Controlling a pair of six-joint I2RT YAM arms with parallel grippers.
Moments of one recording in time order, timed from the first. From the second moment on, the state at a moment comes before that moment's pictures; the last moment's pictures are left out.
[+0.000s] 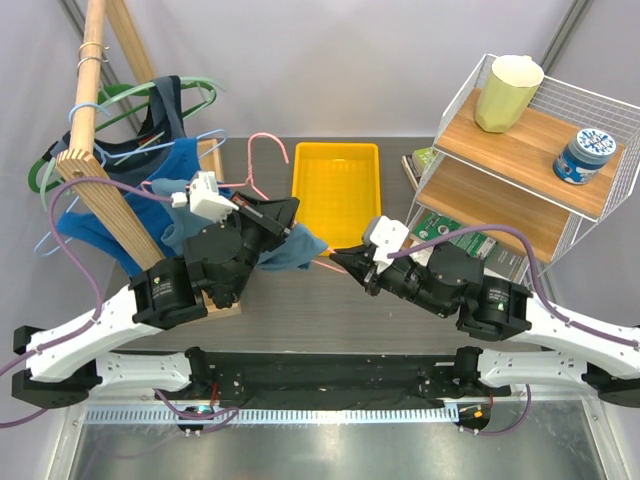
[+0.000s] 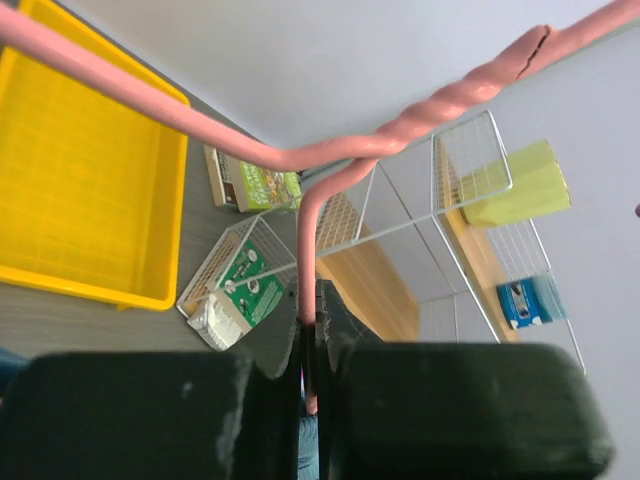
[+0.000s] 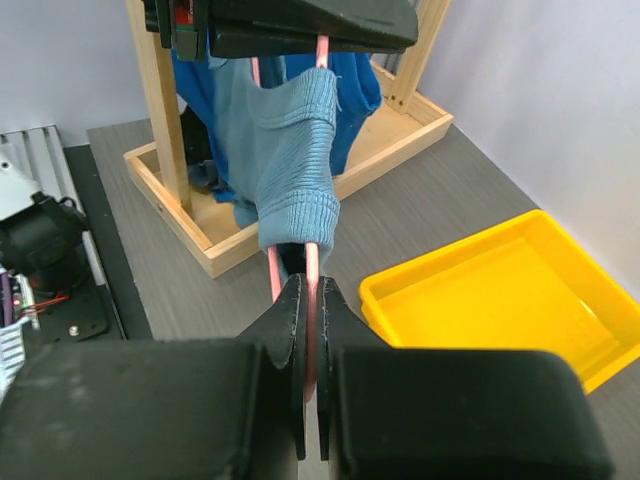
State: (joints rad) left arm -1.21 1.00 1.33 -0.42 -0.93 -1.05; right arm 1.26 0.90 1.09 -0.21 0.25 -0.17
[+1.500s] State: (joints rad) left arm -1.21 0.74 1.24 -0.47 -0.47 -1.02; right arm 1.26 1.00 1.07 -0.03 -0.13 -0.08
